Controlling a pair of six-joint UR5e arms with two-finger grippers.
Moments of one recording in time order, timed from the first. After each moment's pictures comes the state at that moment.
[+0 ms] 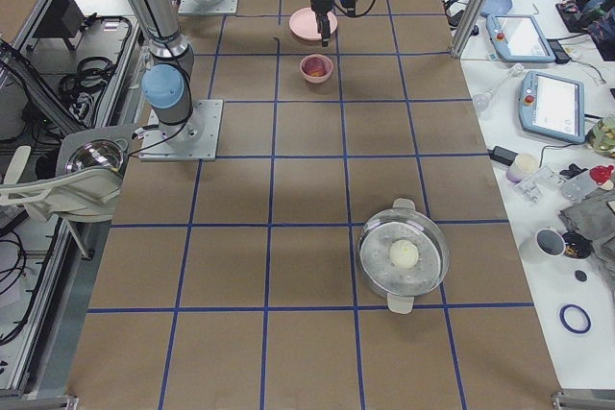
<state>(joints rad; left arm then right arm) -2.04 -1.91 -1.68 -1.01 1.47 -0.57 1.60 -1.50 1.43 -1.65 -1.56 0.20</state>
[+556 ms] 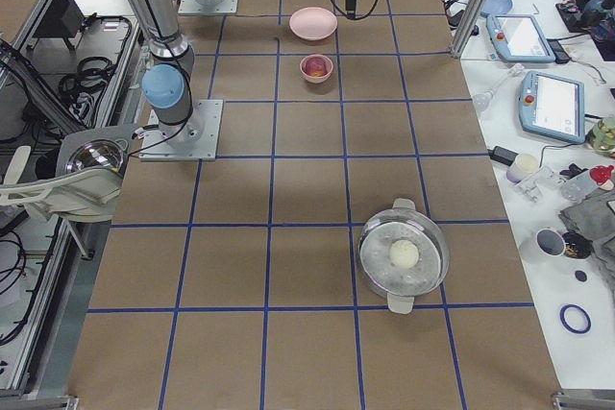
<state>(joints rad) -1.74 -1.64 -1.64 -1.32 1.50 -0.18 1.60 -1.49 1.43 -1.64 -1.55 0.18</state>
